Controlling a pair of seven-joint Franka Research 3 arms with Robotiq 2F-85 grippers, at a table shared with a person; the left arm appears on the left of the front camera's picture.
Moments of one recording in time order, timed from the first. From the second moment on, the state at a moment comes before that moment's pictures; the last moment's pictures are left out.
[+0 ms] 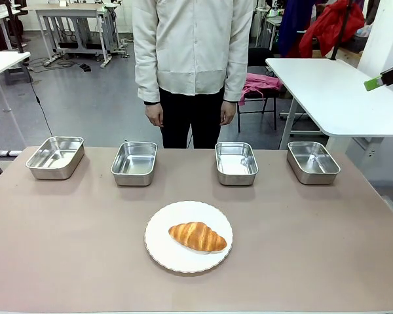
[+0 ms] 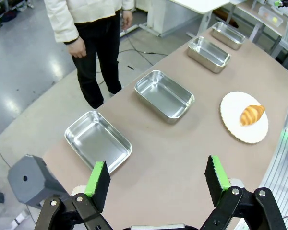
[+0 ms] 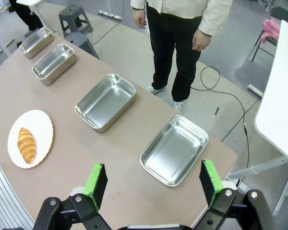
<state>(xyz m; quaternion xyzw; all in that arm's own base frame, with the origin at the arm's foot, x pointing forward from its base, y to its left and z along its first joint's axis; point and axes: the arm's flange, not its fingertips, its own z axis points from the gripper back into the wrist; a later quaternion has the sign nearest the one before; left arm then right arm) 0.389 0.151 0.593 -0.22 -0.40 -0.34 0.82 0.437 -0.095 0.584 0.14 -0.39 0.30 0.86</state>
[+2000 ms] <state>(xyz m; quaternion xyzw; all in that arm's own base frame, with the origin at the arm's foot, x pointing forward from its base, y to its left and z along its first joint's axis) 0.389 0.151 0.593 -0.22 -0.40 -0.34 0.82 0.437 -0.095 0.584 0.14 -0.39 0.30 0.86</state>
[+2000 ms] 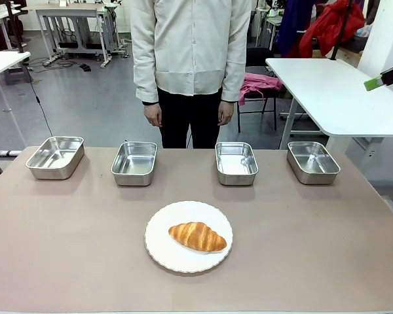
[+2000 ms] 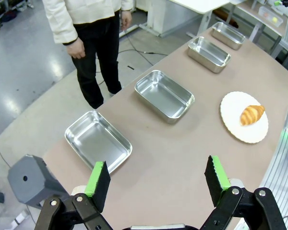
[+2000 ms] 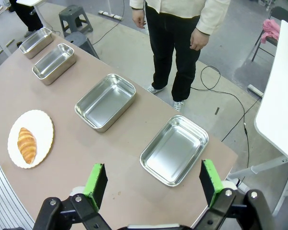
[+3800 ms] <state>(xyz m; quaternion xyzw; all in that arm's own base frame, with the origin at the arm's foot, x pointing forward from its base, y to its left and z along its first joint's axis) 0.389 0.151 0.593 -0.22 -0.40 -0.34 0.82 0.437 -0.095 0.584 0.14 -0.39 0.30 0.86</state>
